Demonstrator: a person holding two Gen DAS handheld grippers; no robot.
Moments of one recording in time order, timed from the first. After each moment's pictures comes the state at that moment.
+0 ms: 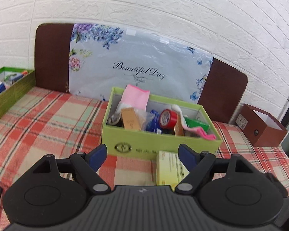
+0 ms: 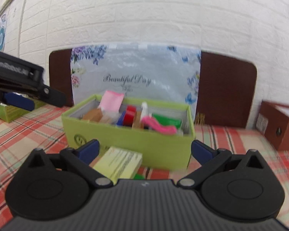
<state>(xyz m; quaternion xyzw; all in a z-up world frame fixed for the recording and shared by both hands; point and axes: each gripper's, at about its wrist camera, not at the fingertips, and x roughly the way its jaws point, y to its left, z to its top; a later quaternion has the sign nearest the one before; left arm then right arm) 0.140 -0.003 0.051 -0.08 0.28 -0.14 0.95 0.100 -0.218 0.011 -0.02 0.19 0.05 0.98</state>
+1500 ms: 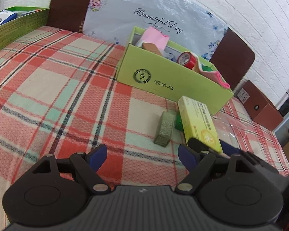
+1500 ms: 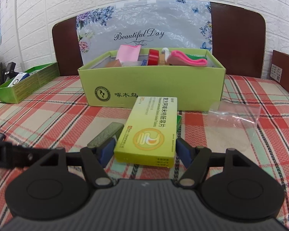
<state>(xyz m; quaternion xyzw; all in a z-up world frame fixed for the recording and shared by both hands) 0.110 0.030 -0.034 -0.14 0.37 -0.16 0.90 0.087 -0.179 -0.043 0.02 0.28 0.06 0.96</state>
